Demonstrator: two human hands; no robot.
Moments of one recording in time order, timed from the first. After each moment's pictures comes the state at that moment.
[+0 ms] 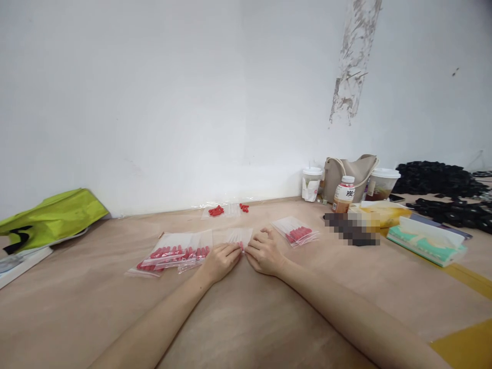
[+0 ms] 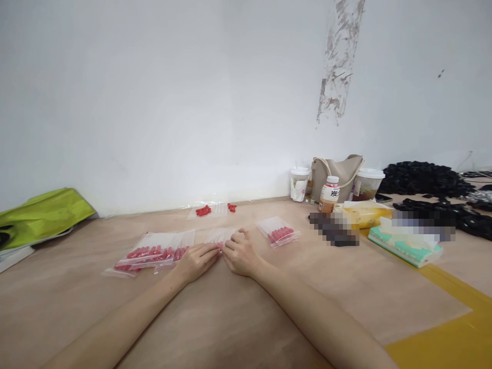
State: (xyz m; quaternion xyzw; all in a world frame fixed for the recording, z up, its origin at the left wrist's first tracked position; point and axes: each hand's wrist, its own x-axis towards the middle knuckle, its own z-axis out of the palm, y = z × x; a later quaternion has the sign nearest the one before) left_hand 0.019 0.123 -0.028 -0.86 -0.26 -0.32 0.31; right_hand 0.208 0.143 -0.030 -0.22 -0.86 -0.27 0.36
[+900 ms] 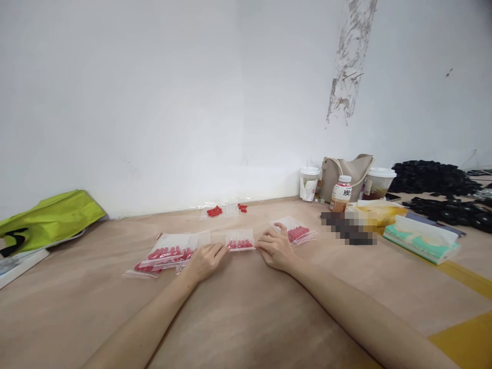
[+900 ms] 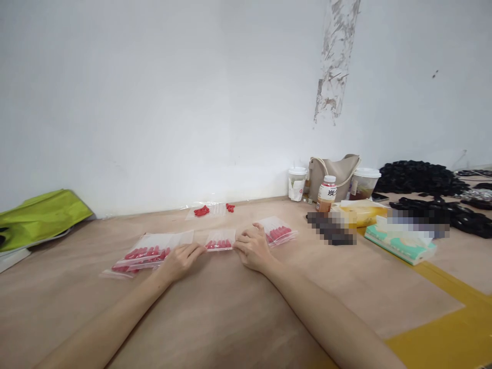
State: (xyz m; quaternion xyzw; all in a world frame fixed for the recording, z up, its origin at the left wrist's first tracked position) left_hand -0.010 0.112 -0.014 -0.87 -0.29 -0.25 0.31; right_hand 0.242 0.149 -0.029 -0.28 -0.86 -0.19 0.39
